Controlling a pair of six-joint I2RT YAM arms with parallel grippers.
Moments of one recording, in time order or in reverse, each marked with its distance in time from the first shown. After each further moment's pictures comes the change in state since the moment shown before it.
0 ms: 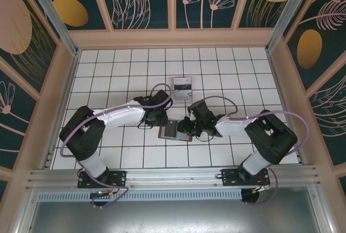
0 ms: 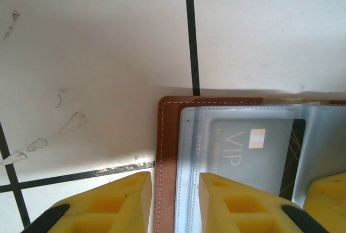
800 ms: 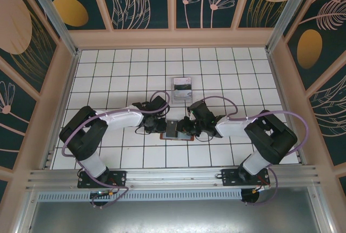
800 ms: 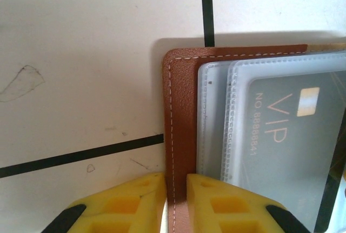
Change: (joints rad) left arm 0.005 0.004 -0.126 0.108 0.106 0.008; right arm 0.003 0.000 -0.014 0.051 -0.002 0.015
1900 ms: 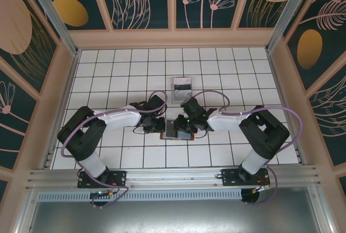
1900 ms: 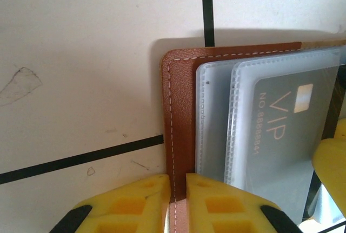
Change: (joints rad) left arm 0.033 -0.001 -0.031 0.038 0.071 0.024; right arm 0.049 0.083 0.178 -0.233 0.127 -0.089
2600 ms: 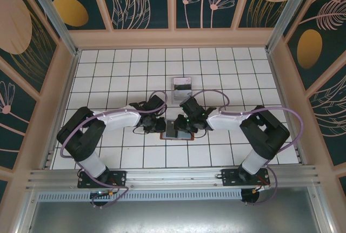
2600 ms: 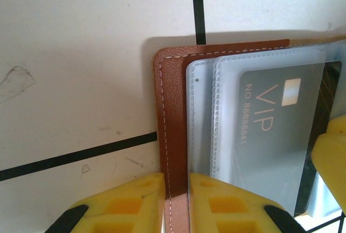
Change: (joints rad) left arm 0.000 -0.018 -0.002 0.006 0.008 0.004; right arm 0.010 -0.005 0.028 -0.061 0.030 -0.002
